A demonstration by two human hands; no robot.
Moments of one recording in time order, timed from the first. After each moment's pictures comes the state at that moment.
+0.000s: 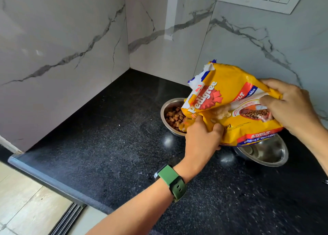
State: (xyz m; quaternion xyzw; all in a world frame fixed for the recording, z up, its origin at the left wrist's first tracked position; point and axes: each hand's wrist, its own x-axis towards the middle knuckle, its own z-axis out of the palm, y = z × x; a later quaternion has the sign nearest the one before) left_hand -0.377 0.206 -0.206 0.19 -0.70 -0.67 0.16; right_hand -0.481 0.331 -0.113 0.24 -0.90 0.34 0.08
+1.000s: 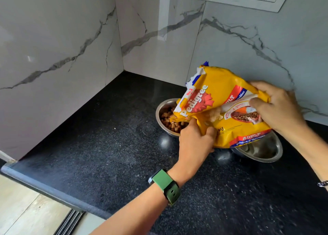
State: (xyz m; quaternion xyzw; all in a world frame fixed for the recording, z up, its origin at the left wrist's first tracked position) left_hand -0.376 0.206 -0.217 0.20 -0.72 -0.64 0.18; right_hand -0.482 0.336 -0.128 0.26 -0.89 0.36 0.08
